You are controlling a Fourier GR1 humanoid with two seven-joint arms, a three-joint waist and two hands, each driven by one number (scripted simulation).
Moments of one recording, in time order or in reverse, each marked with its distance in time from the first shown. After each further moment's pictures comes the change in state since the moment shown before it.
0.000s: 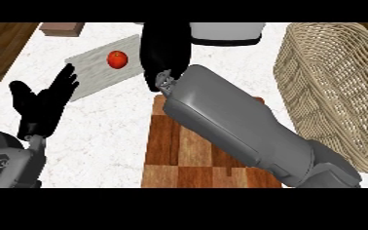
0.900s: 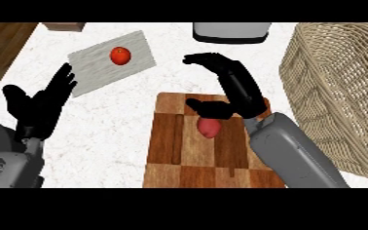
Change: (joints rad) left arm 0.023 0.010 -0.006 -0.051 0.007 0.026 -0.013; right arm 0.618 -0.218 -0.118 -0.350 -0.342 -0.337 -1.052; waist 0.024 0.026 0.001
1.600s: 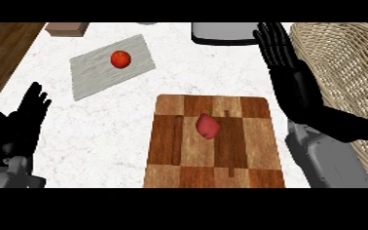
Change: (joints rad) left arm 0.135 -0.001 0.091 -0.021 0.055 0.150 0.016; right arm 0.187 -0.005 -0.290 -0.215 -0.565 0.172 -0.184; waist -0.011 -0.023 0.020
